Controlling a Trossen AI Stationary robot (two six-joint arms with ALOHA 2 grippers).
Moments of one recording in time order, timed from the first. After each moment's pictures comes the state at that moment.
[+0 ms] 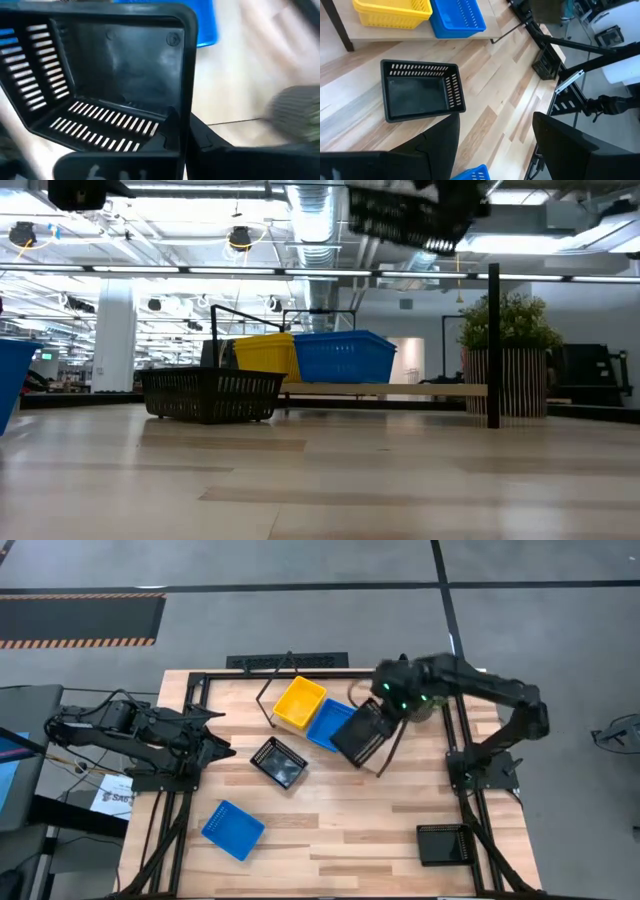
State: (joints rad) left arm -0.18 0.69 1.03 -0.98 -0.15 -1.01; right arm -0.19 1.49 1.71 -1.39 0.00 0.45
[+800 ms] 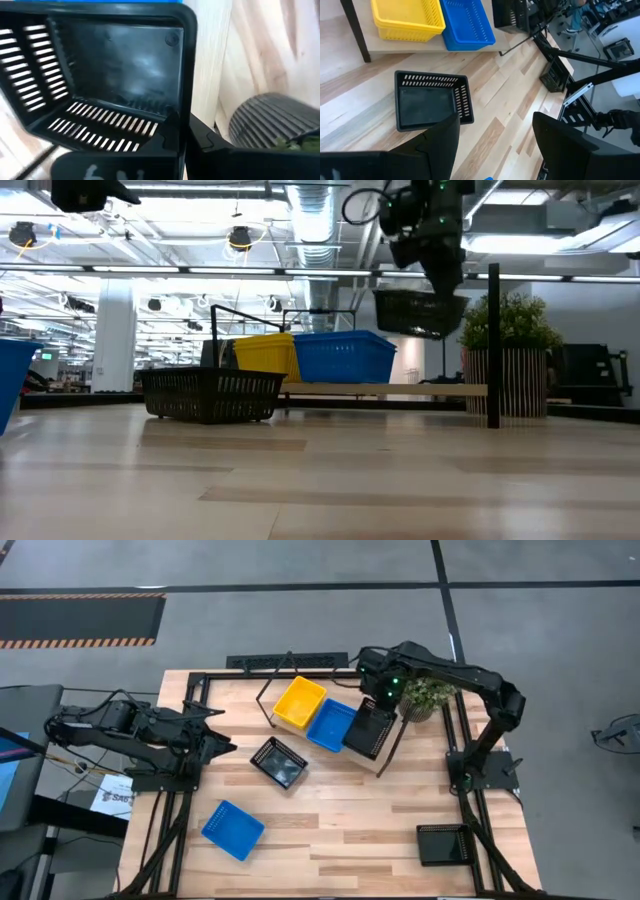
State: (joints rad) left arm -0.18 0.69 1.03 -0.98 -0.22 -1.02; right arm -0.47 1.69 1.61 -1.39 -0.08 -0.03
